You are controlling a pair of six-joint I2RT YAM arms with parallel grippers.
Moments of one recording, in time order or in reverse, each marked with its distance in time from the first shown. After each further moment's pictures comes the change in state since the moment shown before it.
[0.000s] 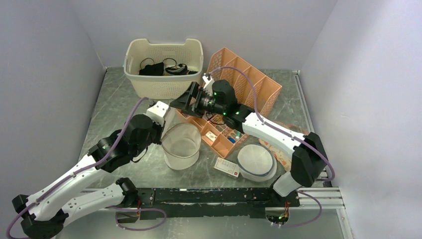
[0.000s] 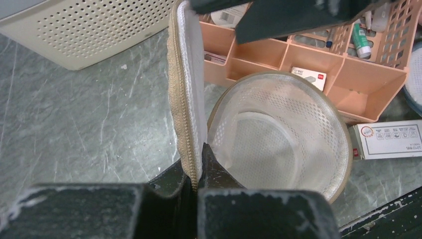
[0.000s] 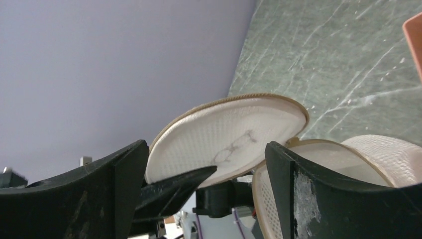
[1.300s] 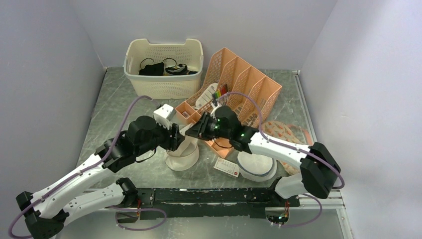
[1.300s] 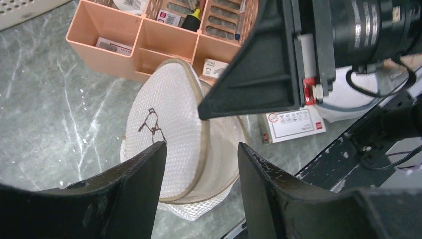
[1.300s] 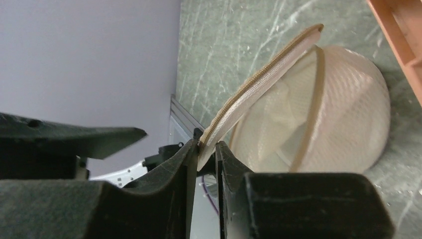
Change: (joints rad) left arm 0.000 0.012 -0.082 0.126 0.305 -0.182; right arm 0.085 -0.125 -0.344 0.040 0.153 0.078
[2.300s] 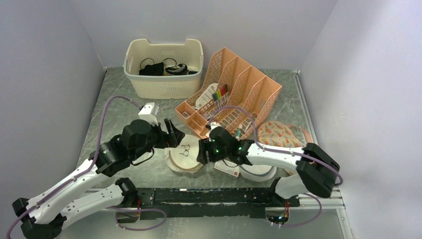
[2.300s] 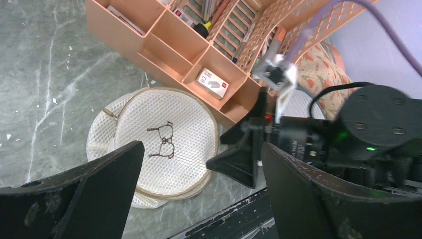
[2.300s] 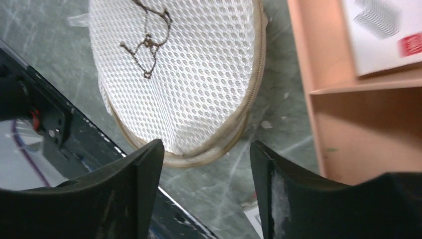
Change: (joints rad) left arm 0.000 -0.067 -0.017 -0.045 -0.133 -0.407; right arm 0.118 0.013 -0.200 -0.178 0.140 -0.454
